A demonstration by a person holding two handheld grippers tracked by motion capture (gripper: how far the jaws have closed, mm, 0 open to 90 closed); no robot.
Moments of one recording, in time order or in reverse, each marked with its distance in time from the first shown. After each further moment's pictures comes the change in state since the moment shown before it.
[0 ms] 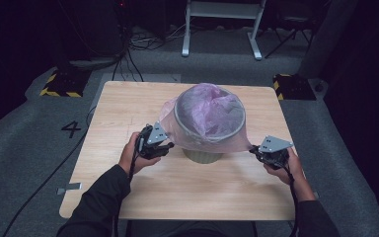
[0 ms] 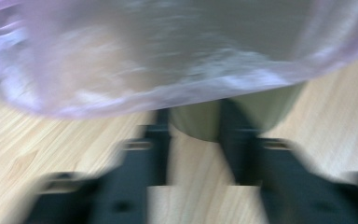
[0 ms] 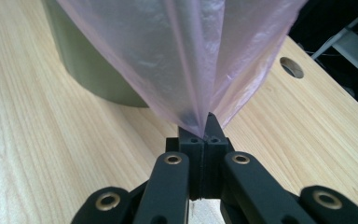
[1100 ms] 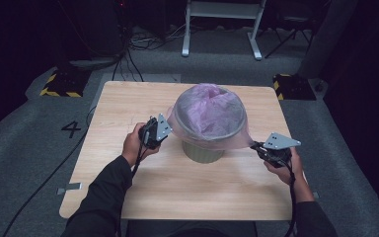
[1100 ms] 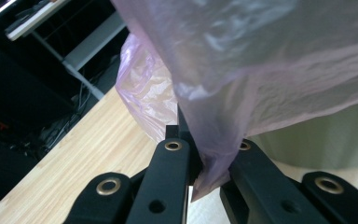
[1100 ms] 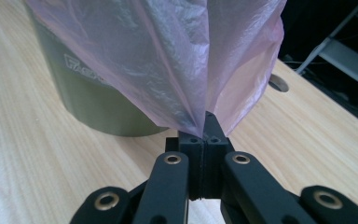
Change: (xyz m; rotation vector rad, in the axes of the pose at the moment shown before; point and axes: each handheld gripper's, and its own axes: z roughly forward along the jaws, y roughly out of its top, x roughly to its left) left arm 0.003 0.015 0.020 0.019 0.197 0.218; right arm -0.002 0.006 -0.007 -0.077 -0.022 0.071
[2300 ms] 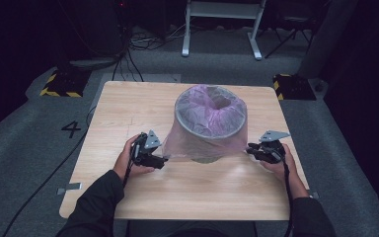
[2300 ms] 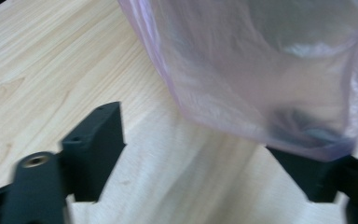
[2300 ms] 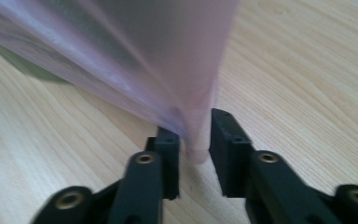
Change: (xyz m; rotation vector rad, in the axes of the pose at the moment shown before) left arm -0.013 -0.055 -0.018 0.100 -0.233 -0.274; right arm -0.028 -0.043 0.043 0.162 0.083 0.243
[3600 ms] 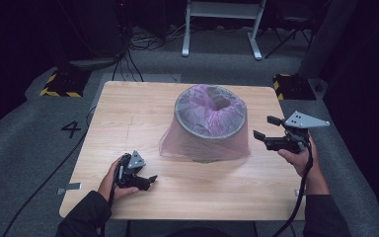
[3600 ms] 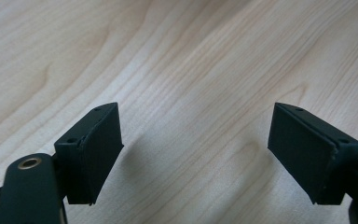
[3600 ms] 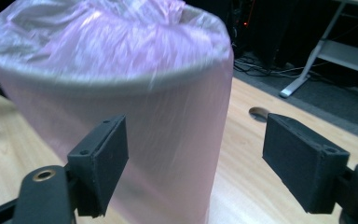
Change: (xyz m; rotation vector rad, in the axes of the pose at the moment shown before) left arm -0.019 -0.060 -0.021 0.127 -0.010 -0.079; right arm 0.022 0.079 -0.099 -0.307 -0.049 -0.022
